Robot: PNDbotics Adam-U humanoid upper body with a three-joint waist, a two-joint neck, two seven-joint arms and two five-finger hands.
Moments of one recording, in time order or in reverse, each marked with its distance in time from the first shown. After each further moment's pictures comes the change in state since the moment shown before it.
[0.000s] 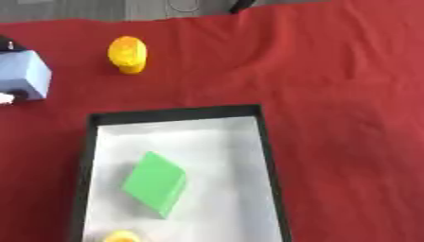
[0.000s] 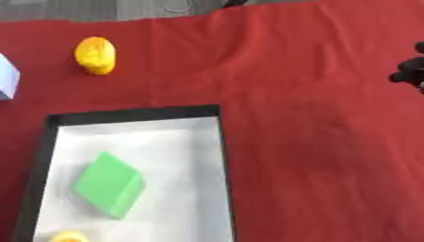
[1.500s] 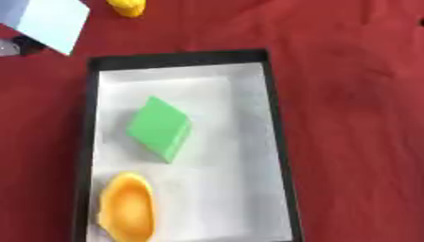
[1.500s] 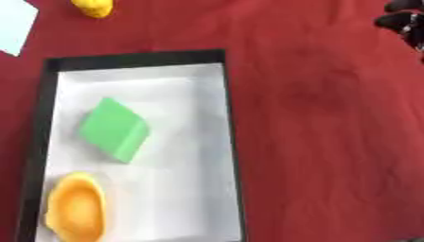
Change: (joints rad) left arm 0.110 0.161 -0.281 -0.749 0.555 0.012 0.127; right arm 0.028 -0.074 0.026 0.013 -0.144 0.023 0.024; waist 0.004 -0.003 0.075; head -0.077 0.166
